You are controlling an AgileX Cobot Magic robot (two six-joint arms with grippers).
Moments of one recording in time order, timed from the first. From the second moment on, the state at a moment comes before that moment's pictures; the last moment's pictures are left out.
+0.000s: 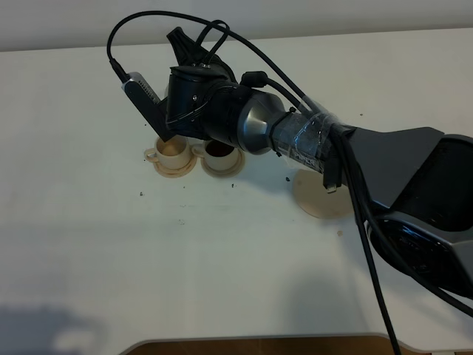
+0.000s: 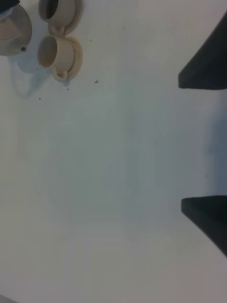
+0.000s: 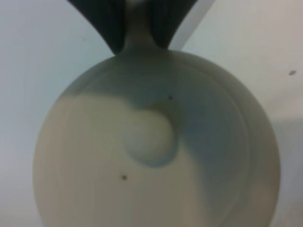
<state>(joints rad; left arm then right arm) -0.01 0.00 -0.50 0.02 1.04 -0.02 0.81 2.41 -2.04 -0.95 0.82 -0.81</state>
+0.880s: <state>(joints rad) -0.01 0.00 -0.50 0.02 1.04 -0.02 0.83 2.43 -2.04 -1.10 0.78 -0.95</state>
